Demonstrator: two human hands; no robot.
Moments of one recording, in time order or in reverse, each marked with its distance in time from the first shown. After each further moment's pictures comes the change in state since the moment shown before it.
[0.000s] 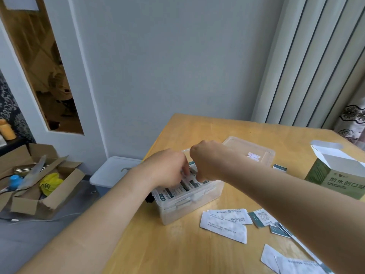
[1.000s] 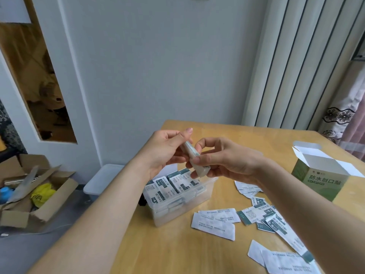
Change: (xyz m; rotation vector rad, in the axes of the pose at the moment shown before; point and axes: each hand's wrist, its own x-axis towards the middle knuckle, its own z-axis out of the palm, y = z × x) left_hand -0.008 0.028 -0.032 -1.353 0.242 -0.036; right_hand -0.053 0.052 0.004 1.655 -0.074 -0.139
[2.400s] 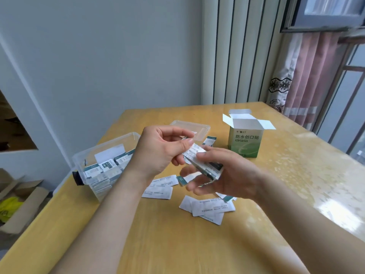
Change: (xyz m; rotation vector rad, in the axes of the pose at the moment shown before) left_hand -0.065 -0.011 0.135 0.112 -0.107 0.244; right_hand -0.140 0.082 -0.041 0.514 -0.024 0.033
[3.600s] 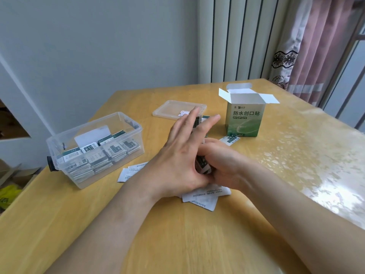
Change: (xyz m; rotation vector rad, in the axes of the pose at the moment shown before) left_hand -0.012 -0.053 0.045 0.761 -0.349 0.282; right_hand 0.023 0.032 -0.009 -0.102 0.351 -0.055
